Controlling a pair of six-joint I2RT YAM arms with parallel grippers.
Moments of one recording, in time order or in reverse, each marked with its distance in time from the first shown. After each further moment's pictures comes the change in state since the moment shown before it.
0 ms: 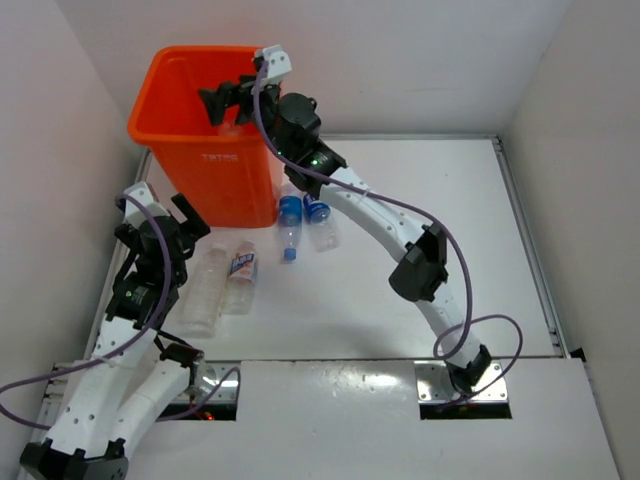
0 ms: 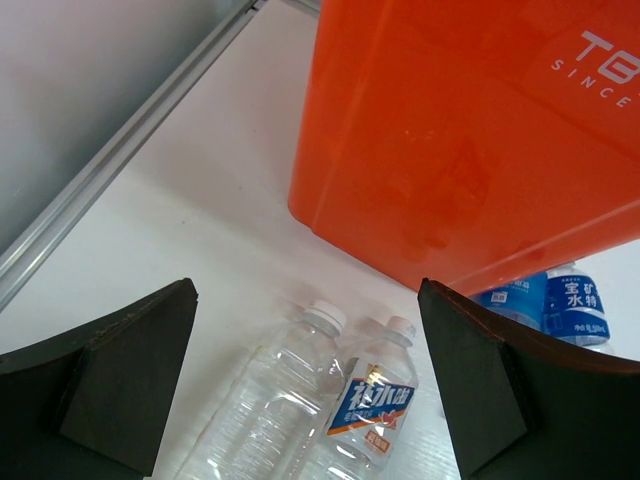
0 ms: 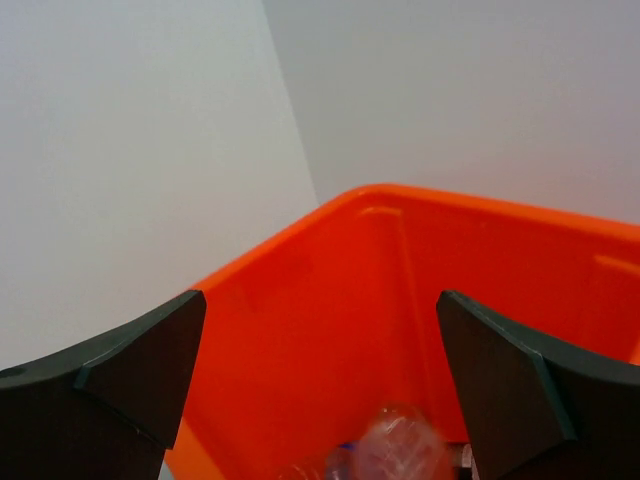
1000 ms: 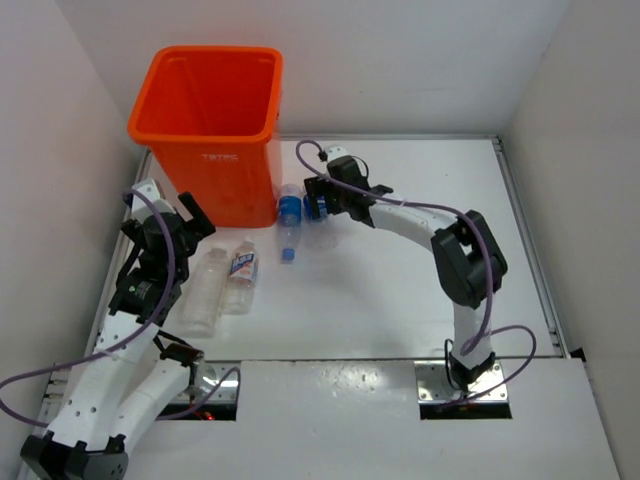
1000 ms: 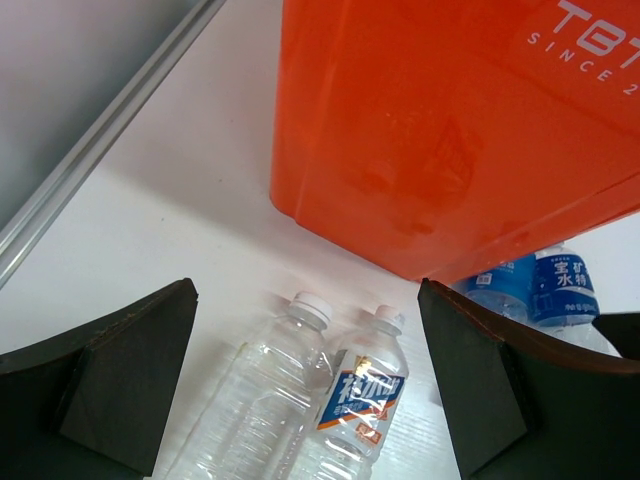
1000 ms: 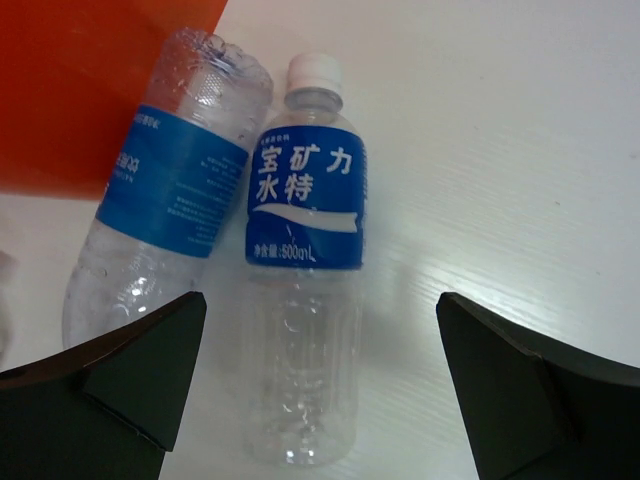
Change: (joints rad) left arm 0.000 0.029 0.000 0.019 0.054 0.008; right arm -0.226 -0.362 -1.043 -0.327 0.017 0.012
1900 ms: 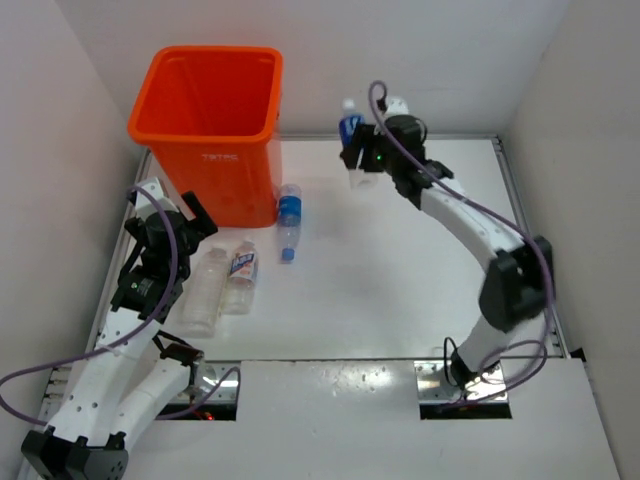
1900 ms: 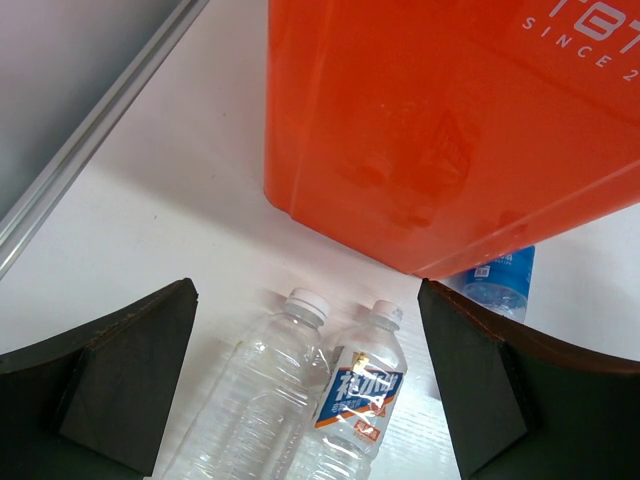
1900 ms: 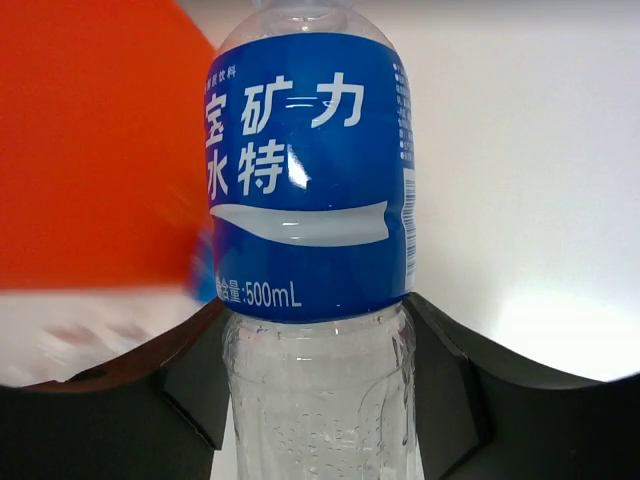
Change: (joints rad) left arm 0.000 0.024 0.000 0.007 0.023 0.007; right arm -0.189 -0.134 0.081 -0.134 -0.181 0.180
